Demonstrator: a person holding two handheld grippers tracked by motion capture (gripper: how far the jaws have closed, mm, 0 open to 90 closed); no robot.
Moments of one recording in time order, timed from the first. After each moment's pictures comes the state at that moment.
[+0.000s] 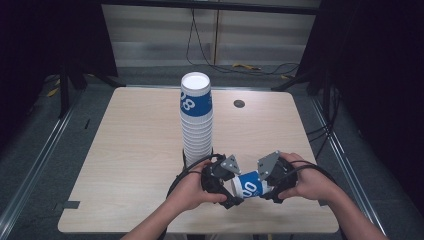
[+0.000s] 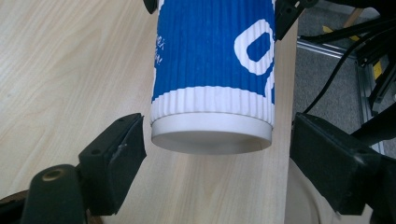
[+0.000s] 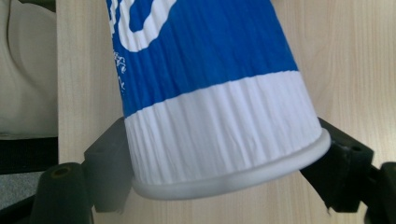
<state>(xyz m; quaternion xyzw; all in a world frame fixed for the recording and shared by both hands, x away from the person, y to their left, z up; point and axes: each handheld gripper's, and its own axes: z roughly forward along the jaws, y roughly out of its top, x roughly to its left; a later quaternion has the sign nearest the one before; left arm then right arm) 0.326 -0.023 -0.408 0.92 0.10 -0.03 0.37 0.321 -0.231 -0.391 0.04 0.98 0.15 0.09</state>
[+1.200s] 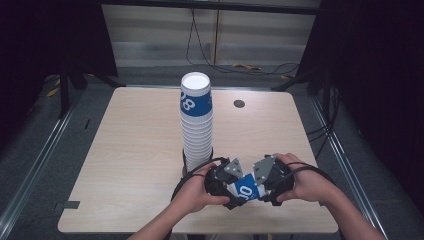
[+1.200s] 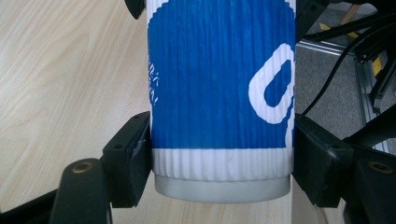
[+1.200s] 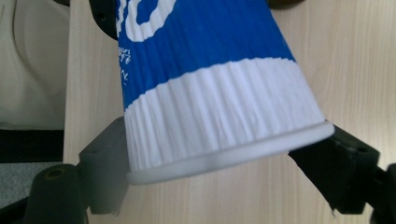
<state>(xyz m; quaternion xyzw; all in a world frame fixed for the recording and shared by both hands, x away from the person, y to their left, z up) 0.324 -0.031 -0.418 0.92 0.08 -0.03 0.38 0.313 -0.219 -0.384 0.00 0.98 0.14 0.10</state>
